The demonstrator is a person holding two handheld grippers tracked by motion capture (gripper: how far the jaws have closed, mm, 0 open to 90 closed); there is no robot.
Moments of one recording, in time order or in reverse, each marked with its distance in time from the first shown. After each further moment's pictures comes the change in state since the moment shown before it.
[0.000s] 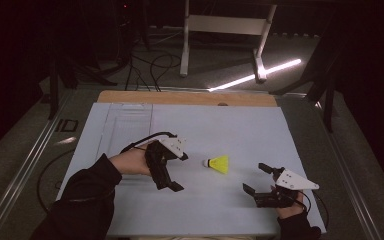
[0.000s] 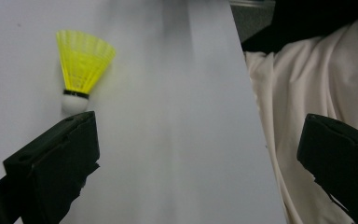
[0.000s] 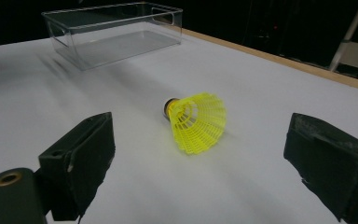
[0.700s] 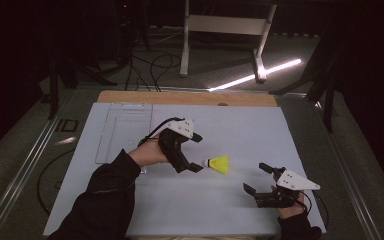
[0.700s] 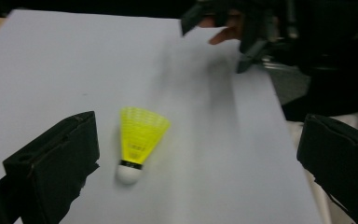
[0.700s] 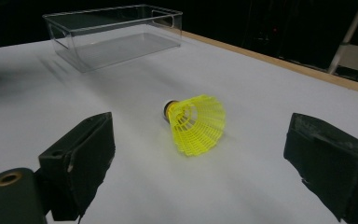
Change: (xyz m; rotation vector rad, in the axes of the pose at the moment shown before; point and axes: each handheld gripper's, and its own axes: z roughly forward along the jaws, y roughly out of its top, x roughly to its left) left arm 0.032 0.017 0.008 -0.233 0.111 -0.036; right arm 0.000 0.001 -0.002 -0.006 0.002 -0.002
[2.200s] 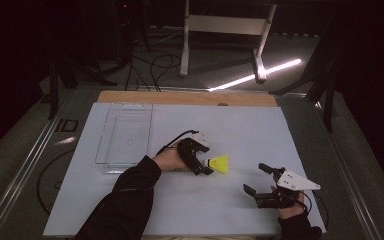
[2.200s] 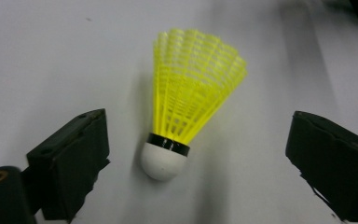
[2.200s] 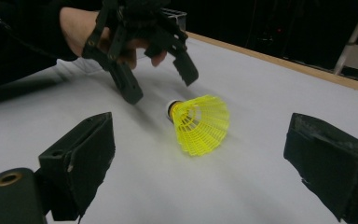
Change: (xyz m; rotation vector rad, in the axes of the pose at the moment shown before) left arm 0.045 -0.057 0.098 0.141 0.030 -0.111; right arm 0.000 -0.001 -0.001 -0.005 0.018 0.002
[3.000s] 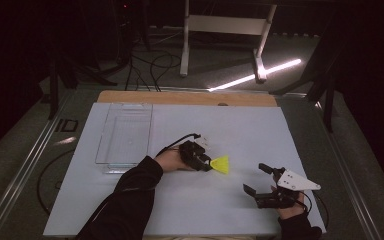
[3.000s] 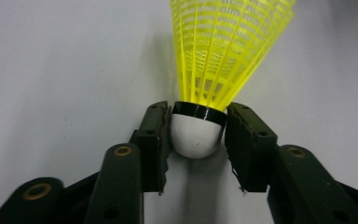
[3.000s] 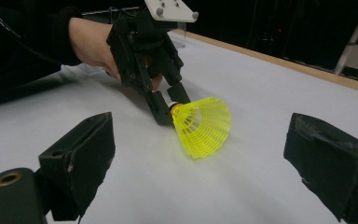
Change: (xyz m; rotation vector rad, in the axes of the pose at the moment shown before) left arm 0.006 -0.006 0.015 0.093 0.025 0.025; right arm 0.000 0.000 0.000 0.001 0.001 0.001
